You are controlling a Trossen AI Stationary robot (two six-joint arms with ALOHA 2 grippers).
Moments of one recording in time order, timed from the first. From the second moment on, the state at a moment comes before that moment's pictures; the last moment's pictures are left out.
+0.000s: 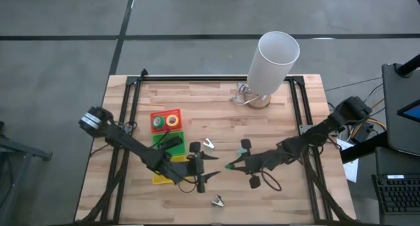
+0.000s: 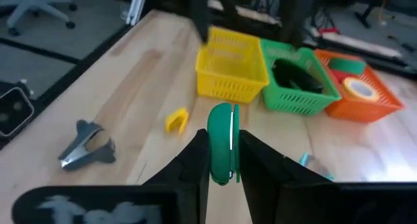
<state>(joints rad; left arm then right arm) -0.52 1.66 0.97 0.45 -0.65 -0.05 0.48 1.45 0.68 0.36 0.34 -0.01</state>
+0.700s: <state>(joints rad) -0.48 1.79 1.10 0.45 -0.66 -0.02 0.48 1.42 0.68 0.38 0.34 -0.03</state>
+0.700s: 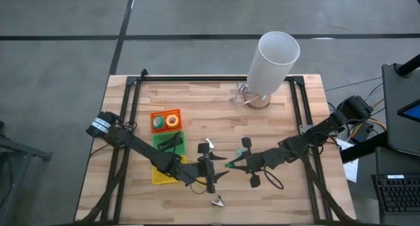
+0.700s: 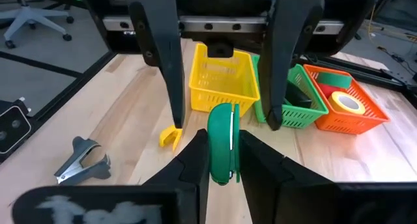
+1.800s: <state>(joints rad) -0.47 1.79 1.09 0.45 -0.65 -0.05 0.48 1.42 0.68 0.40 0.34 -0.04</state>
